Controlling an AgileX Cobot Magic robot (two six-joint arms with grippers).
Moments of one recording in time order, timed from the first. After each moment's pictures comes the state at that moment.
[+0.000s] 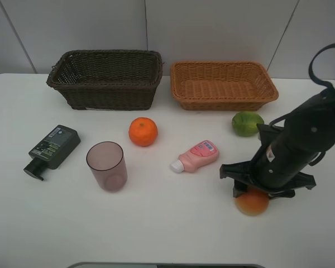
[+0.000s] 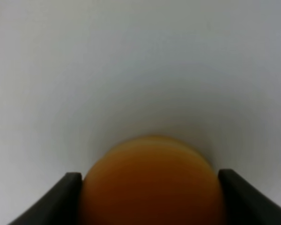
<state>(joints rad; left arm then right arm) -0.01 -0.01 -0.50 -0.01 1.06 -0.01 0.54 1.67 -0.58 -0.14 0.49 0.74</state>
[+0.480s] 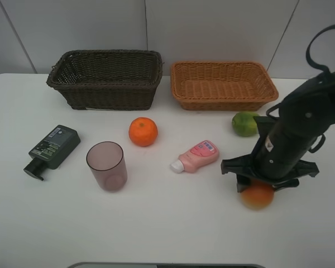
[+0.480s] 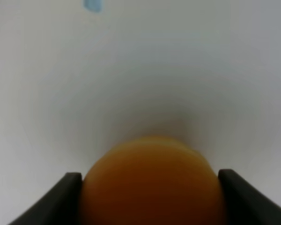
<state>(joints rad) -0.01 -0.01 -0.50 -0.01 1.06 -0.01 0.54 1.67 -0.68 -0.20 0.65 0.70</state>
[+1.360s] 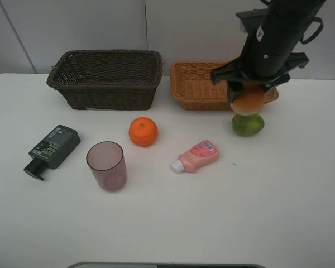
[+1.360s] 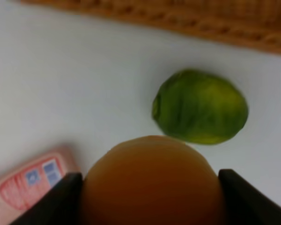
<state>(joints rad) -0.01 -0.01 -0.50 -0.01 1.06 -0.01 0.48 1.70 -1.29 -0.34 0.97 0.43</state>
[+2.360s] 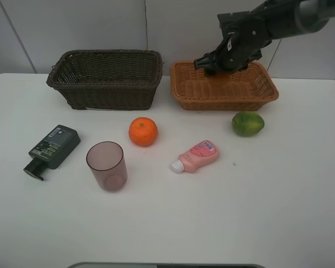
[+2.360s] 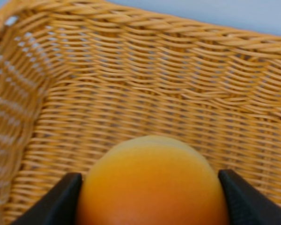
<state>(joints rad) -0.01 -0.01 -0.50 -0.01 1.06 -0.01 0.34 2.10 -1.49 -0.47 0.40 0.43</state>
